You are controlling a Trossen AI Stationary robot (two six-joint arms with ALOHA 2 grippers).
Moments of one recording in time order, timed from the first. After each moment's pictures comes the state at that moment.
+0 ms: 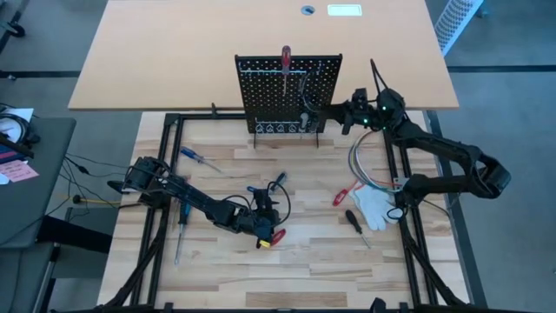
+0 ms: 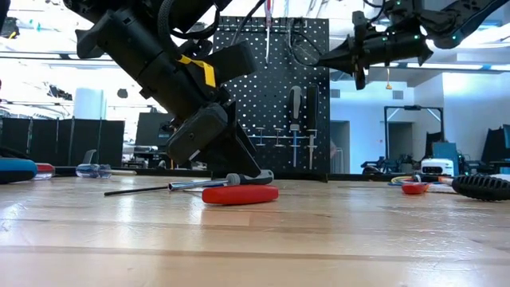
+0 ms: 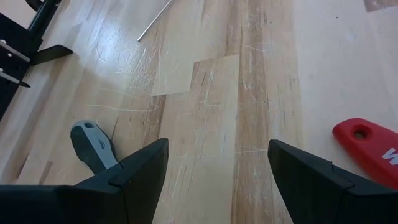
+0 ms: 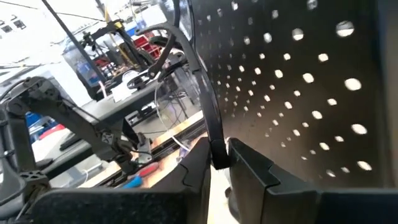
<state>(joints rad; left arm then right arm) -0.33 1.88 0.98 0.12 -0.63 -0.01 -0.80 1.16 0.69 0.42 -0.48 0.41</state>
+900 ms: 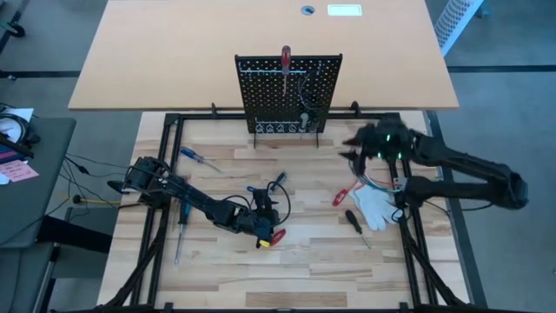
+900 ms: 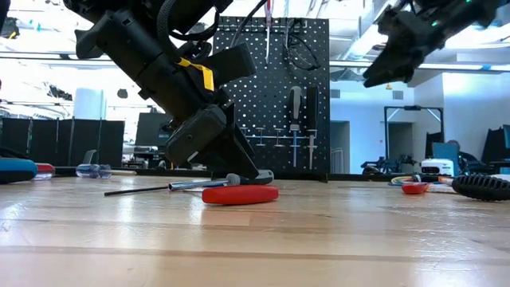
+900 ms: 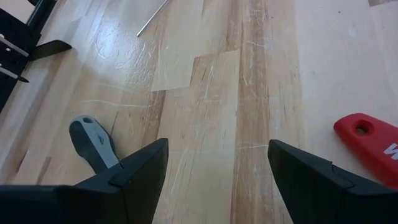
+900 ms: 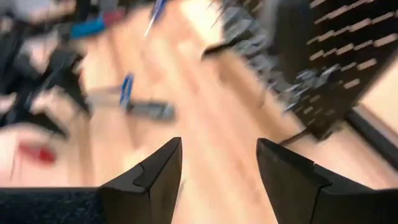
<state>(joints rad) -0.33 1.88 0.98 0.10 -0.63 -0.03 -0.44 0.81 0.69 -0.44 -0.07 0.05</state>
